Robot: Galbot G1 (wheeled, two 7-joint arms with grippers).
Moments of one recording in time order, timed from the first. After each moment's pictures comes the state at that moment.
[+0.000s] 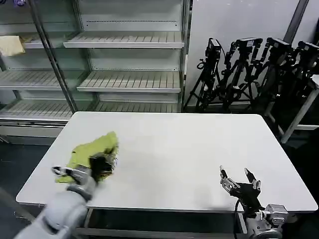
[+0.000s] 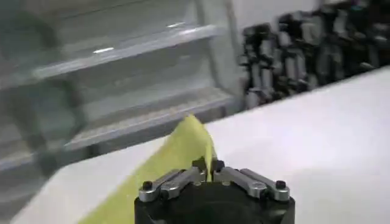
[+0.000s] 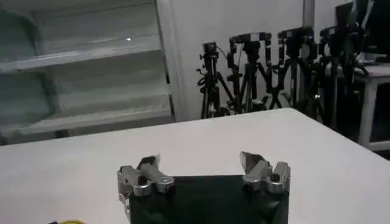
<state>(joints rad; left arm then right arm) 1.11 -0.87 -0.22 -2.08 -0.47 0.49 -0.25 -1.60 1.28 0.59 2.40 0.46 -0.44 0.26</state>
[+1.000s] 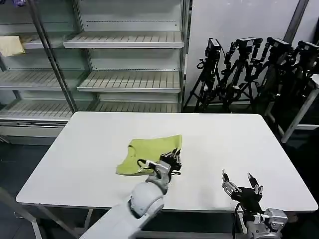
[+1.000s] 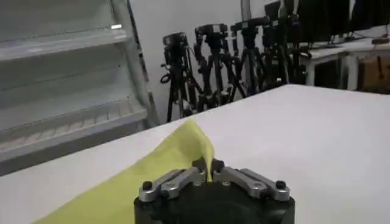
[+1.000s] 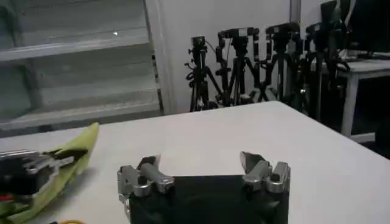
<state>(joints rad) 0.73 -1.29 0.27 -1.78 -0.37 0.56 -0.38 -1.63 1.34 0.59 2.39 0.40 -0.44 0.26</state>
